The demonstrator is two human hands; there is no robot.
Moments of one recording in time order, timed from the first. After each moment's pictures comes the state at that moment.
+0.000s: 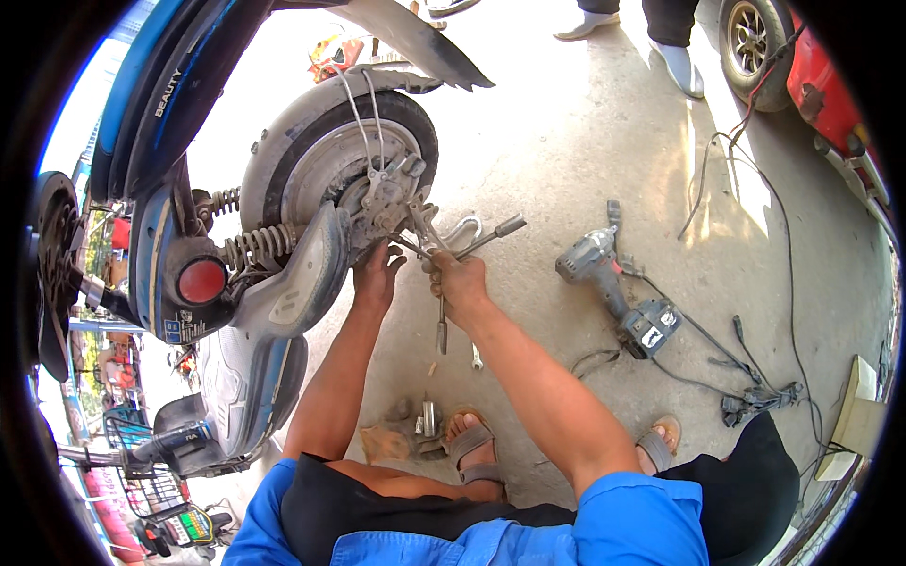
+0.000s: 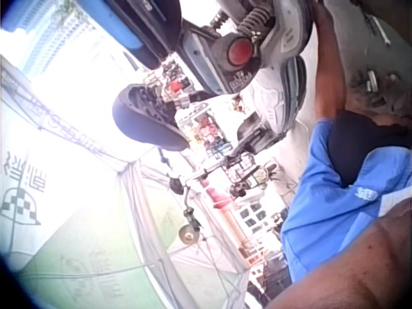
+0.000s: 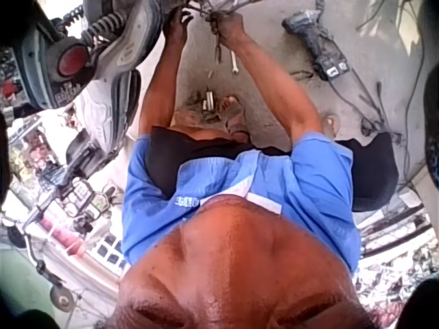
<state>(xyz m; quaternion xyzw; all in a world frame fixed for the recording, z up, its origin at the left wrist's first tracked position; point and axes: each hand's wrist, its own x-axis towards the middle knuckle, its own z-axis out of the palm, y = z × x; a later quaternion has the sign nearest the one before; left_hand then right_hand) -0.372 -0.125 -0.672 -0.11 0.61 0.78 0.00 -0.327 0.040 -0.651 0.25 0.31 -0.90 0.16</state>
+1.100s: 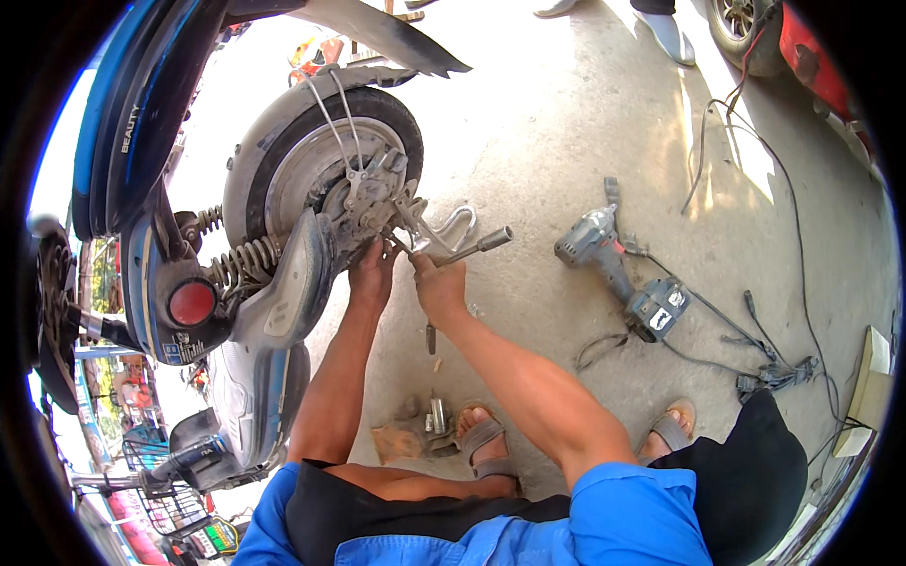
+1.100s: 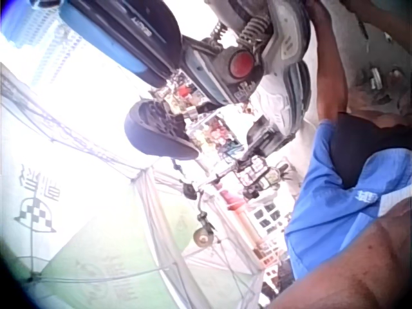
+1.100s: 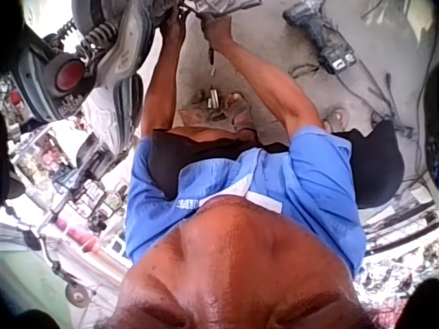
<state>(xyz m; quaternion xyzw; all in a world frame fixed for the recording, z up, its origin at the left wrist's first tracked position) -0.380 -0.127 -0.681 -0.05 0.56 0.83 0.03 -0.321 0.002 -0.680 0.22 0.44 -0.87 0.04</state>
